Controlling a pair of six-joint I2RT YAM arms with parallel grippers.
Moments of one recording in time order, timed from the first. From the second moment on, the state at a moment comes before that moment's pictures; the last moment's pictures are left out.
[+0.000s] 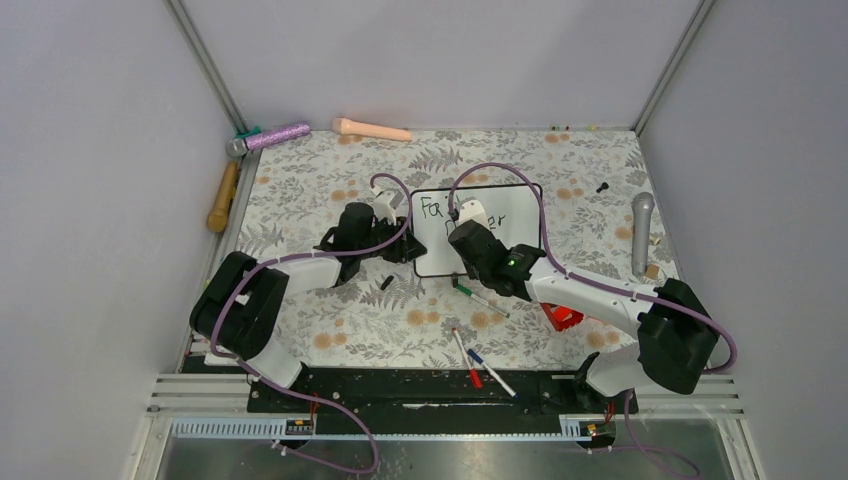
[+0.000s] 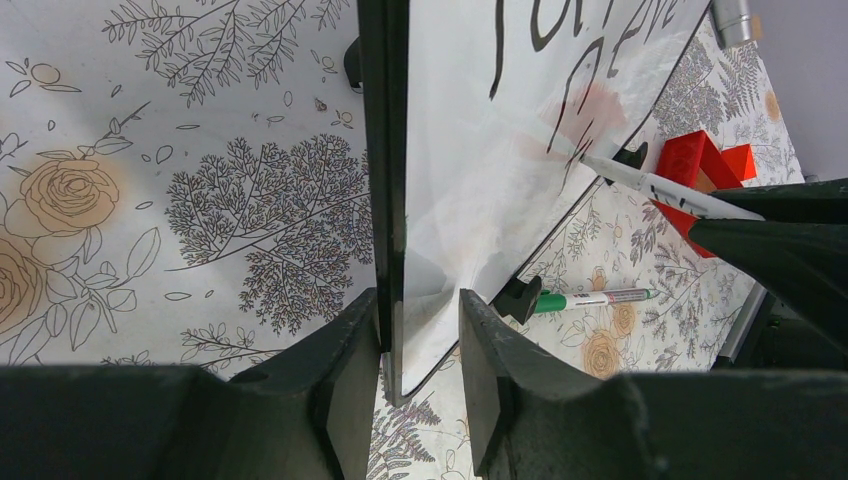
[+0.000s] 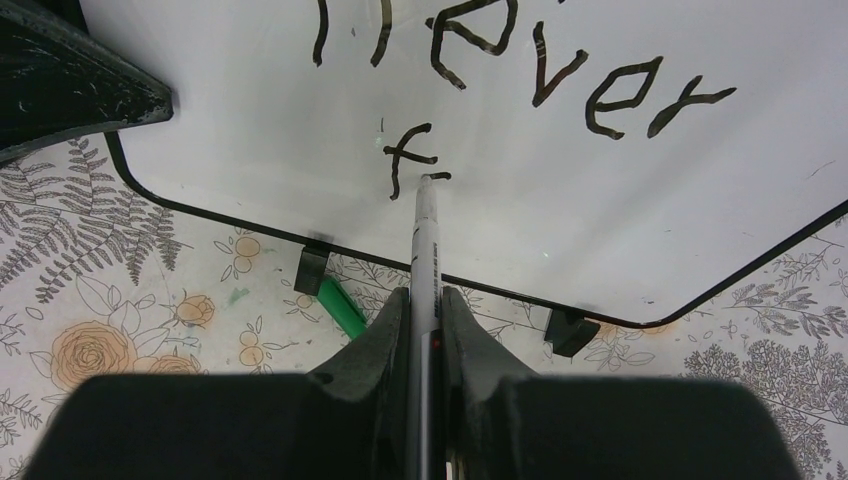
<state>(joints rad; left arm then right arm) -0.47 1.59 0.69 0.39 0.45 -0.42 0.89 1.43 0.95 -0.39 0.51 0.28</state>
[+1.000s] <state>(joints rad) -0.47 1.59 0.69 0.39 0.45 -0.42 0.89 1.44 0.98 -0.44 0.54 0.26</state>
